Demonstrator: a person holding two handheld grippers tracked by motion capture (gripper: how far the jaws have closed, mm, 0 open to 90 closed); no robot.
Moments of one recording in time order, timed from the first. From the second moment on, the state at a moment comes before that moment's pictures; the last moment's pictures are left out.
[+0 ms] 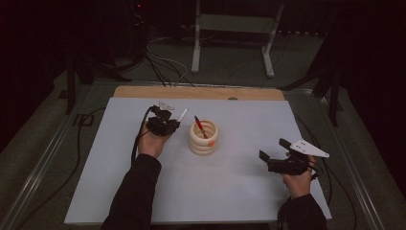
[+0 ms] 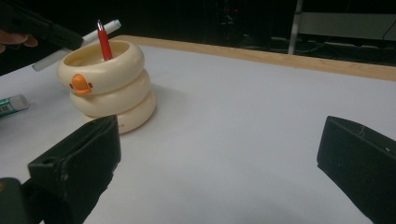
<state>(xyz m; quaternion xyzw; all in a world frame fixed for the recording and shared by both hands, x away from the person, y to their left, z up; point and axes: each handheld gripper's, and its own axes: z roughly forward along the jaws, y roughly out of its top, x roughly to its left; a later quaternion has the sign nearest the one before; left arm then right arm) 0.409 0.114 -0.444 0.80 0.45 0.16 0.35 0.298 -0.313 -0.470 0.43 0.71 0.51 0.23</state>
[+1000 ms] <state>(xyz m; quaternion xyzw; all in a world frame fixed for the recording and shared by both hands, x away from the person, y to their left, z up) 0.399 0.102 -0.390 0.78 0.41 0.18 0.44 0.298 -0.312 -0.470 0.43 0.71 0.51 0.23</state>
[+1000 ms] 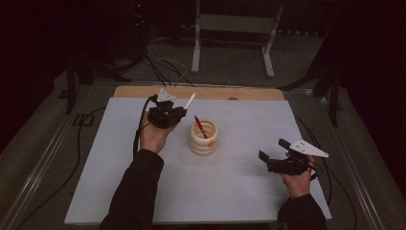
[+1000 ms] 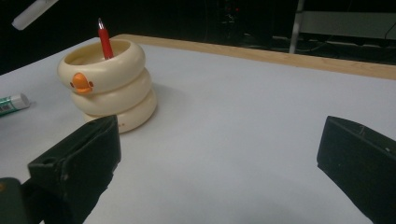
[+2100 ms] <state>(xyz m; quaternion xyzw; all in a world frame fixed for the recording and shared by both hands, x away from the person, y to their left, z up) 0.409 0.057 -0.396 0.78 0.38 0.16 0.46 0.298 -0.312 -0.470 0.43 0.71 0.51 0.23</state>
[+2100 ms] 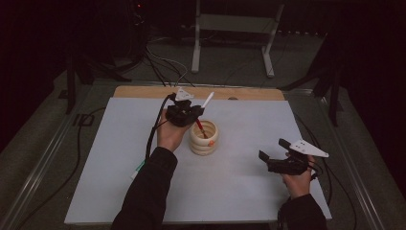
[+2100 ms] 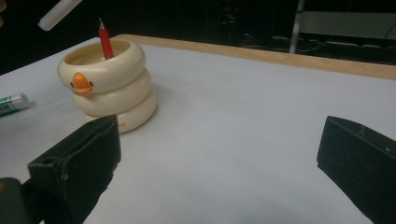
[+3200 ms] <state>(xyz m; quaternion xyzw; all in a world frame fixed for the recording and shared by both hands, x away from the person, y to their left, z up) 0.417 0.025 -0.433 0.80 0.36 0.15 0.46 0.298 -0.313 -0.470 0.43 0.71 0.51 0.23</state>
